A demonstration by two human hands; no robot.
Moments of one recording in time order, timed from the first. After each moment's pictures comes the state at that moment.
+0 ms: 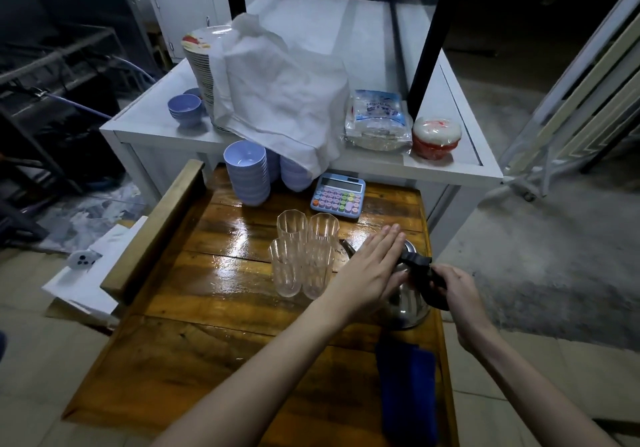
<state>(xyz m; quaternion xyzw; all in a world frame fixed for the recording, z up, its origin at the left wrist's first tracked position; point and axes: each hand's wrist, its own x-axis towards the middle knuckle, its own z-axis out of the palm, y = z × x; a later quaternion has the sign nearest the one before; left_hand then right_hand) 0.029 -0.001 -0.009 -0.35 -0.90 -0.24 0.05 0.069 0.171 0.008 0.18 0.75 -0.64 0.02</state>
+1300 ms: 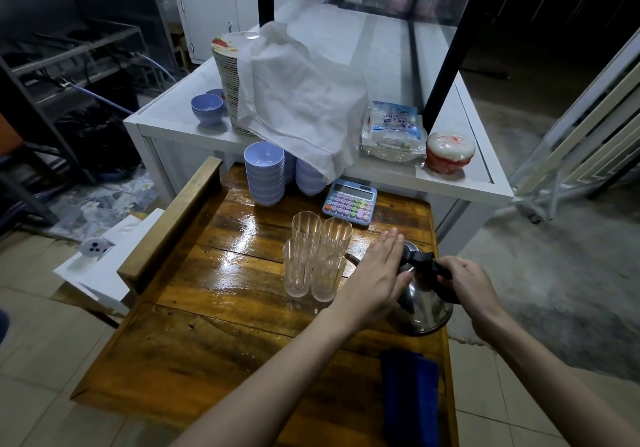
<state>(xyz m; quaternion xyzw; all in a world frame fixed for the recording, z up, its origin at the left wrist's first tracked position) 0.046 -0.010 0.003 -0.26 -0.90 -0.35 -0.01 0.055 0.159 0.041 0.14 0.83 -0.54 0.04</state>
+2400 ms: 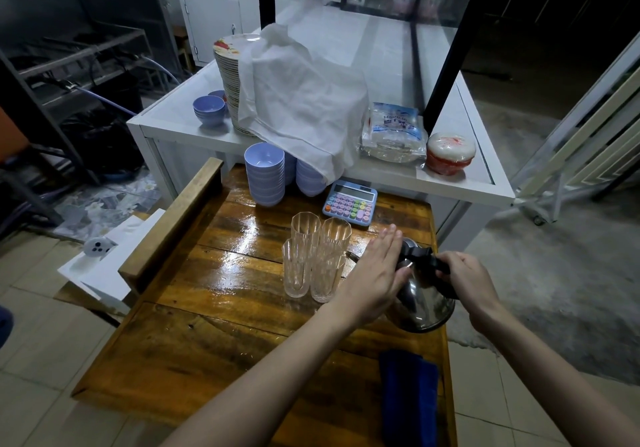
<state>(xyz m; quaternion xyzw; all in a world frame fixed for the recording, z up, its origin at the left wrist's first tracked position) 0.041 -0.006 0.001 -0.25 -0.90 -0.35 -0.02 0.045 0.165 0.038 0.14 0.84 -0.52 0.02</state>
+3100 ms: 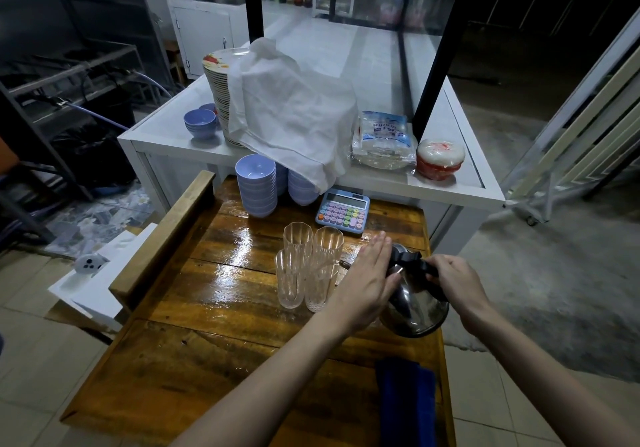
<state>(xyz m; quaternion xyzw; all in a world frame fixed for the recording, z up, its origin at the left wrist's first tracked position) 0.037 -0.005 -0.001 -0.25 -0.90 -0.35 -0.02 0.038 0.167 0.037 0.13 0.86 -0.50 0.01</state>
